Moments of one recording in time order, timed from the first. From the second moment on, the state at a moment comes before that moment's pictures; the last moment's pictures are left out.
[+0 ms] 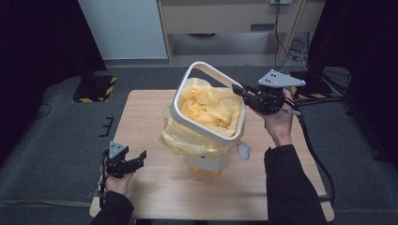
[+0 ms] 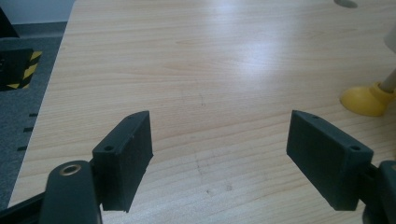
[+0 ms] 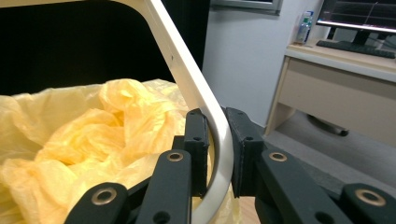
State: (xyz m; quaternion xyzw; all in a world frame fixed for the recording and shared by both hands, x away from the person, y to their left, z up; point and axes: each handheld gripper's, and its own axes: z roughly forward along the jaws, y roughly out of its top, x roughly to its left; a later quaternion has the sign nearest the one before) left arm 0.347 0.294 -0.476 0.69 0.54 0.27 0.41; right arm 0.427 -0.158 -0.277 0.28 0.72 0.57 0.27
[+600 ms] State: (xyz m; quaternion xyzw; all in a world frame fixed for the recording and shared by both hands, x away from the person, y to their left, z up) left arm 0.335 0.299 -0.433 0.63 0.51 0.31 0.49; right arm 0.441 -0.148 -0.286 0.27 0.74 0.55 0.28
